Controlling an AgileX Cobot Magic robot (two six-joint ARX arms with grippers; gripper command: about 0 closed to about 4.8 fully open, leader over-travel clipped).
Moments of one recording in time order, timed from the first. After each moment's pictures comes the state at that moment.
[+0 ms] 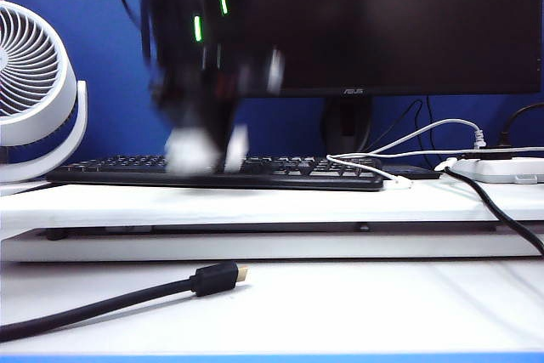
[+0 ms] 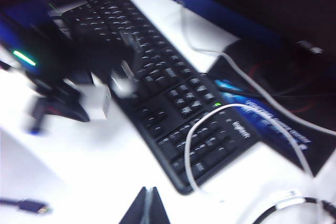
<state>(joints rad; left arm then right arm) -0.58 1.92 1.75 -1.02 0.06 0.32 0.42 1.01 1.15 -0.57 -0.21 -0.21</state>
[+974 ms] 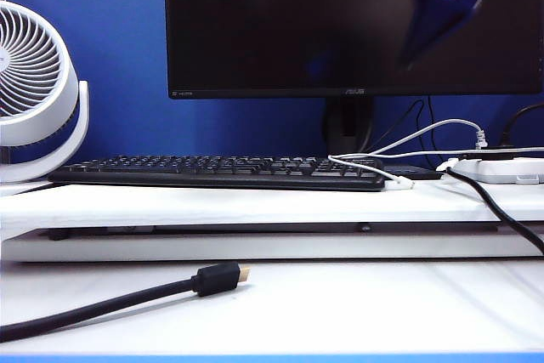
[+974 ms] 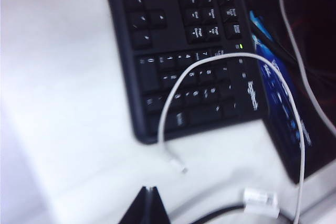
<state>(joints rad) -0.58 1.37 1.75 -0.52 0.51 0.12 0.40 1.32 1.18 -0.65 -0.13 -0.77</state>
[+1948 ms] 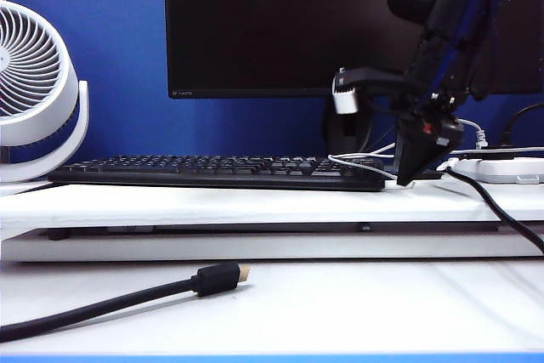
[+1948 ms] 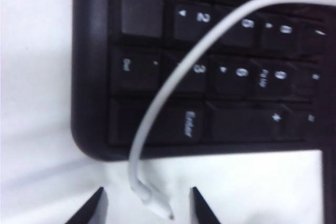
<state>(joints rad) -0.58 1.35 1.75 -0.60 0.51 0.09 0.36 1.69 1.24 -0.56 -0.02 -1.08</state>
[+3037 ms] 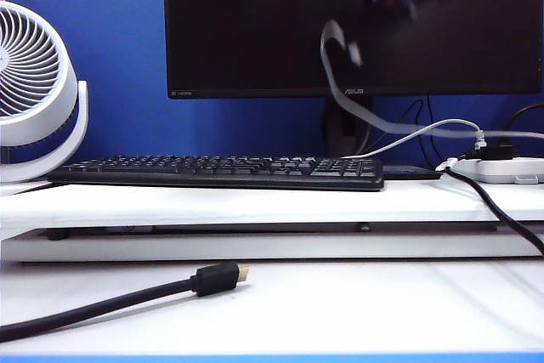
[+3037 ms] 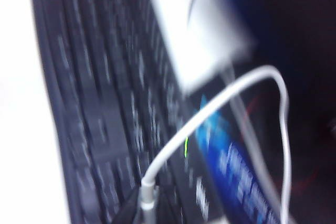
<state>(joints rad) -0.58 1.35 1.75 -0.60 0.51 0.09 0.32 1.56 1.48 -0.52 -0.39 -0.62</state>
